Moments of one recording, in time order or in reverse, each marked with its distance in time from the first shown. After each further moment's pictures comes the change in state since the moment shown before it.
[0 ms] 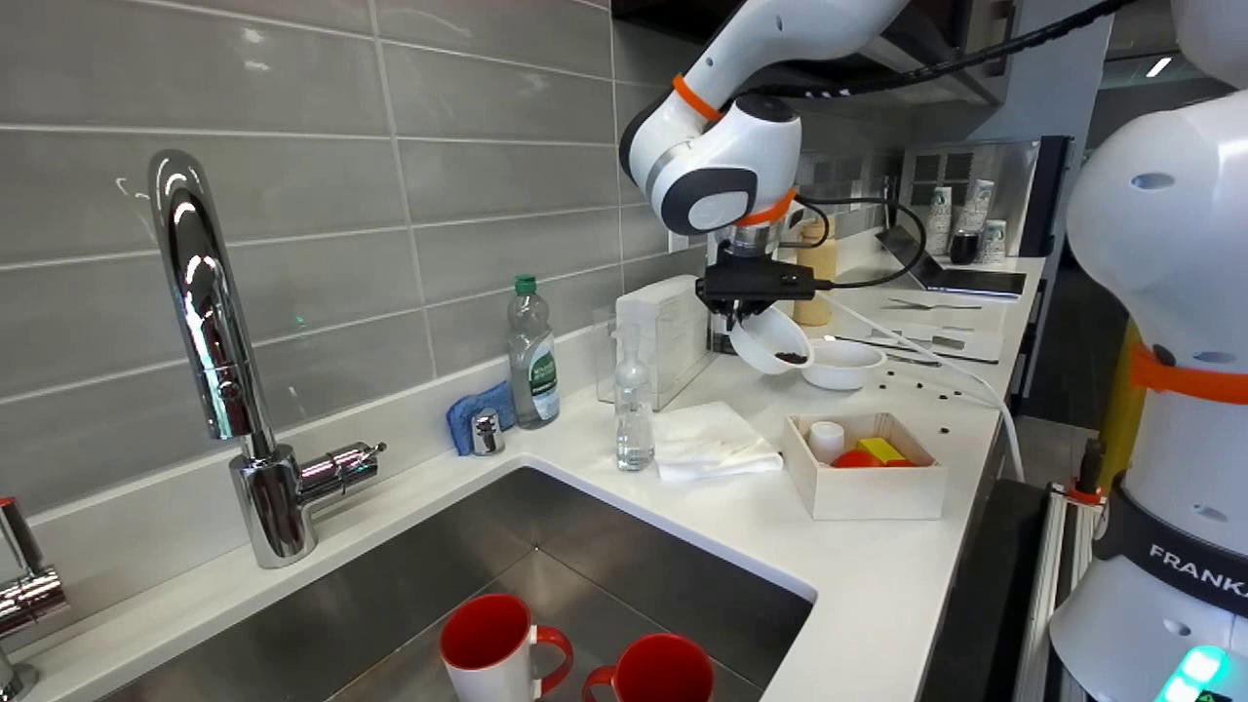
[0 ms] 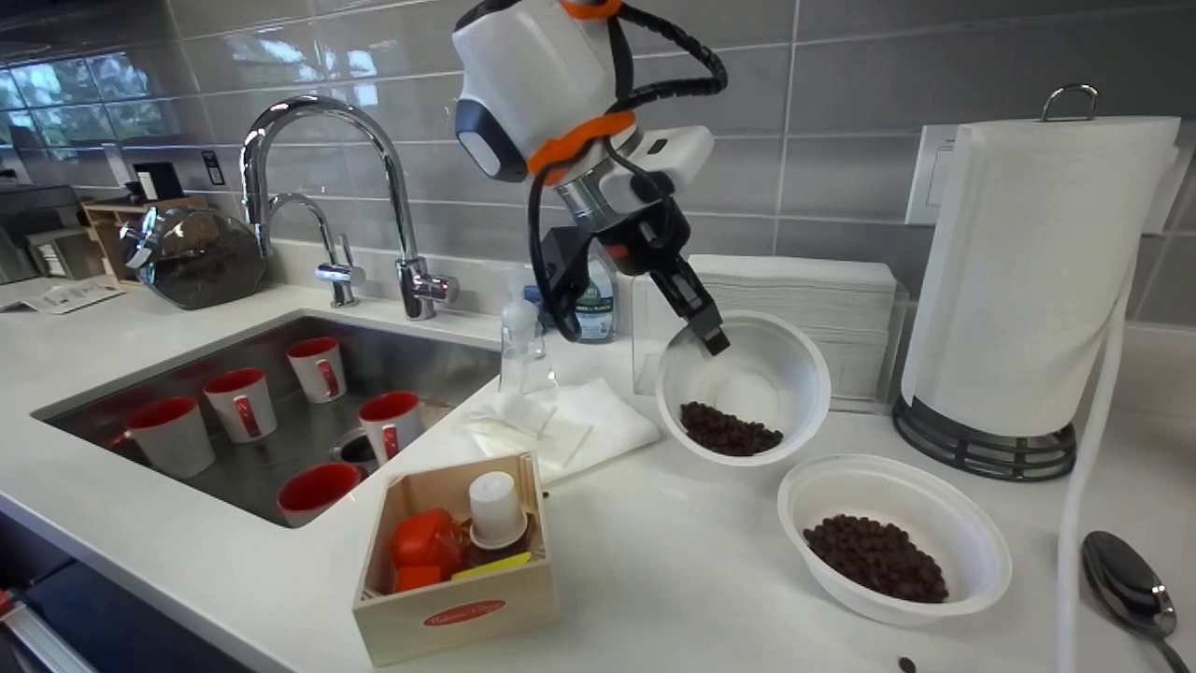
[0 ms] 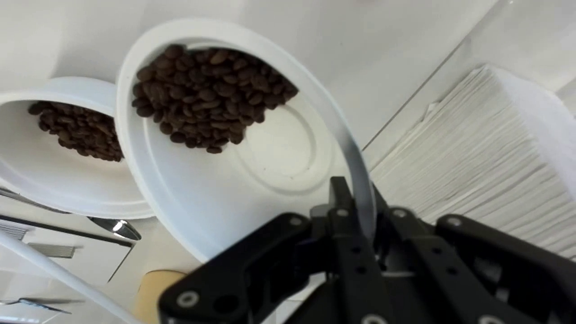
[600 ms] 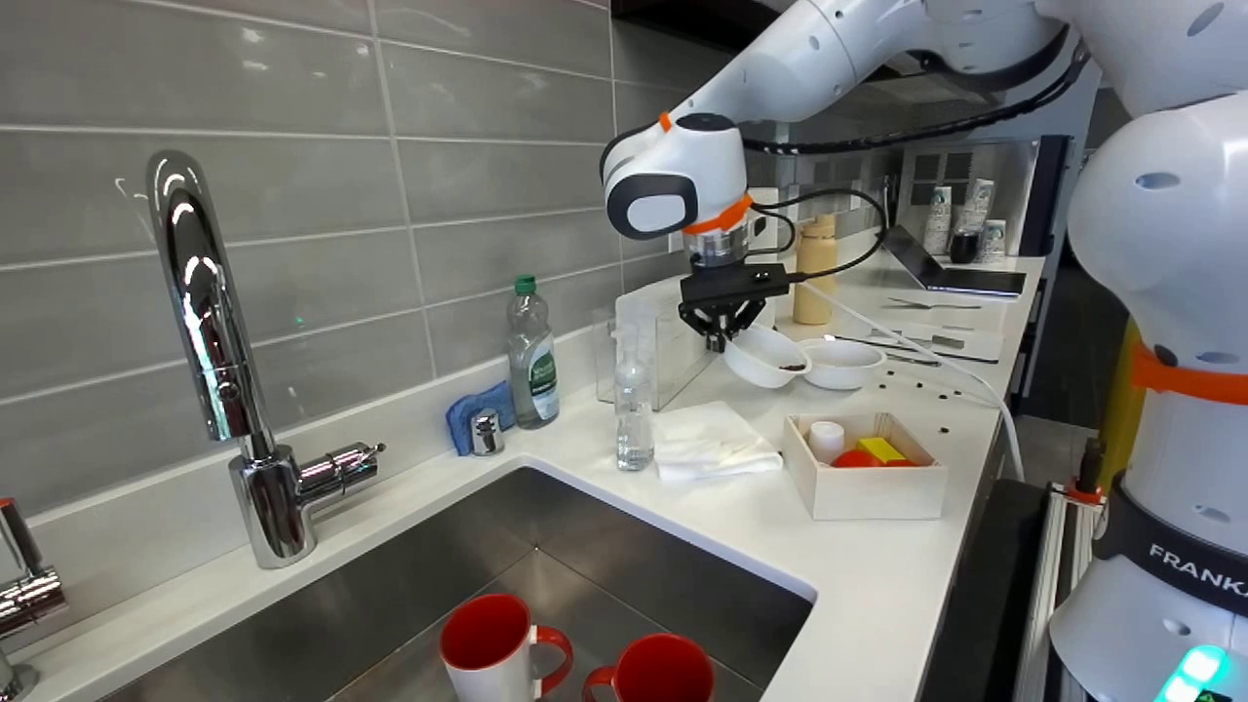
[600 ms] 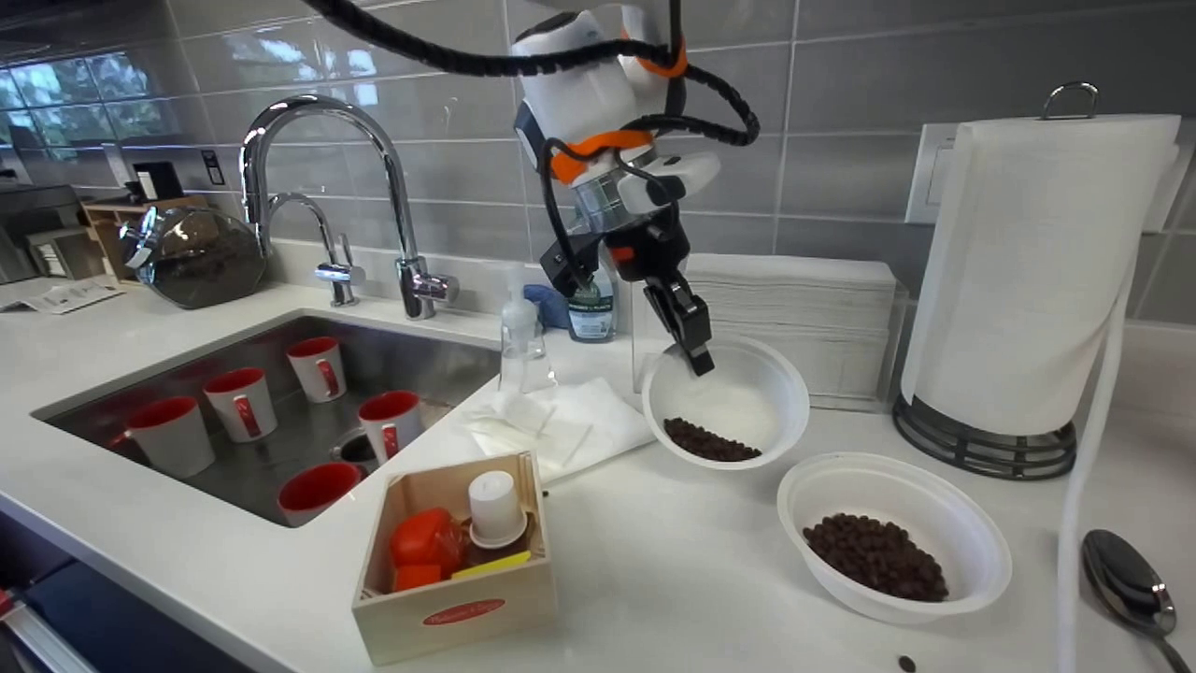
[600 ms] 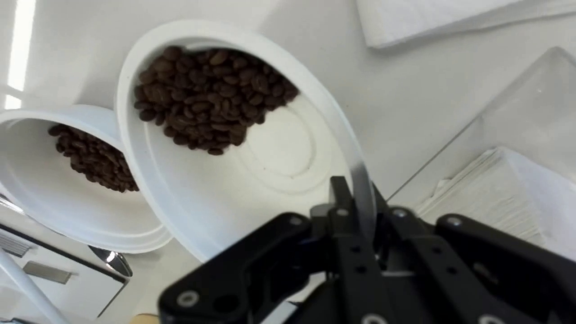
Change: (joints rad) arm 0.018 -0.351 0.101 0.313 0.108 0.351 -0.346
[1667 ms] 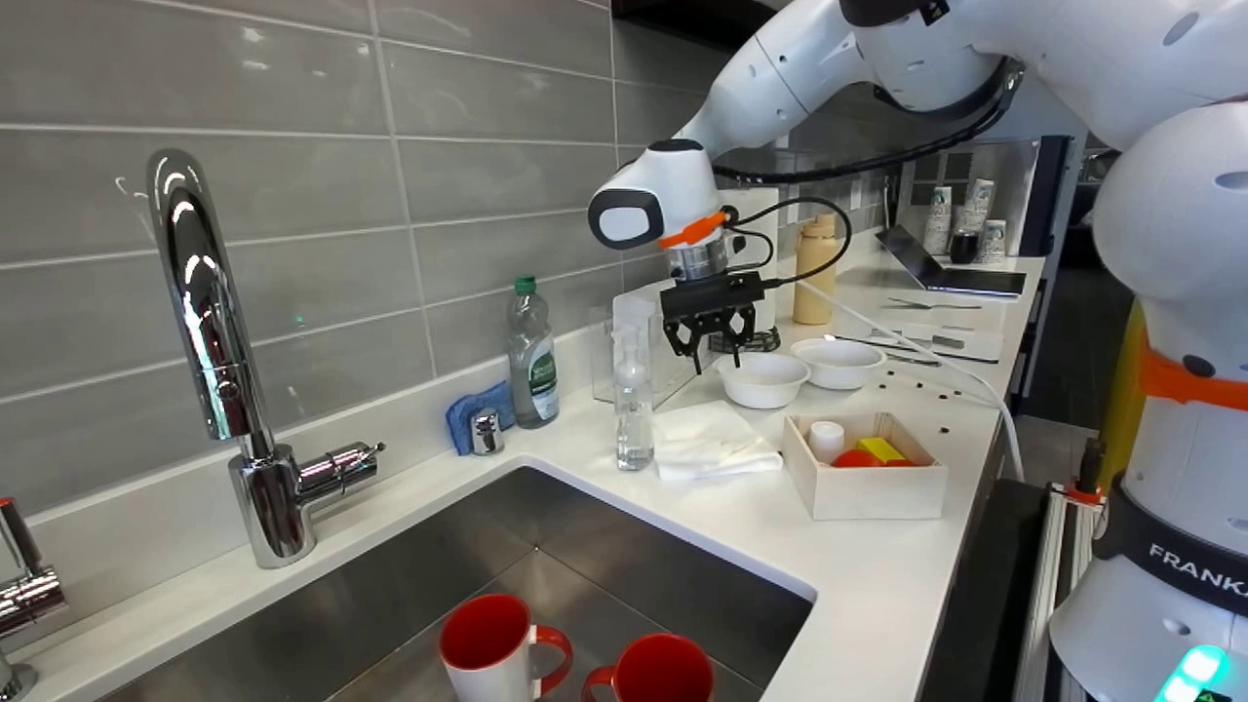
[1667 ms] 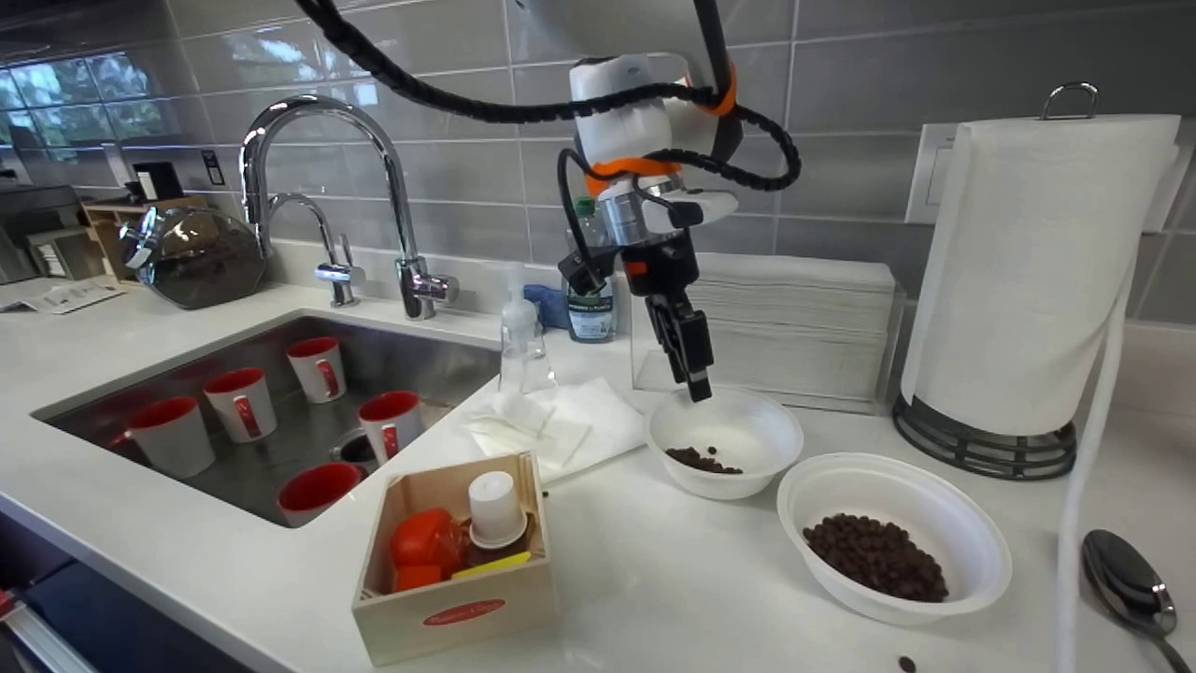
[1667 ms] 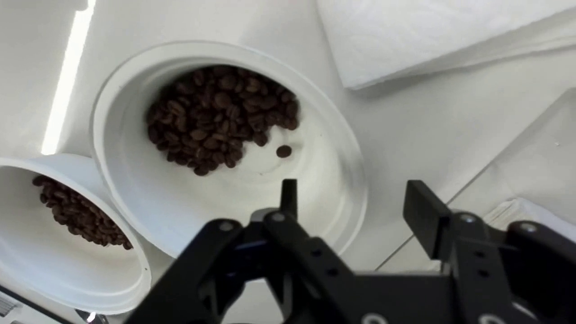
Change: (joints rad) arm 0.254 -0.053 -0.298 0.318 0.348 -0.004 -0.278
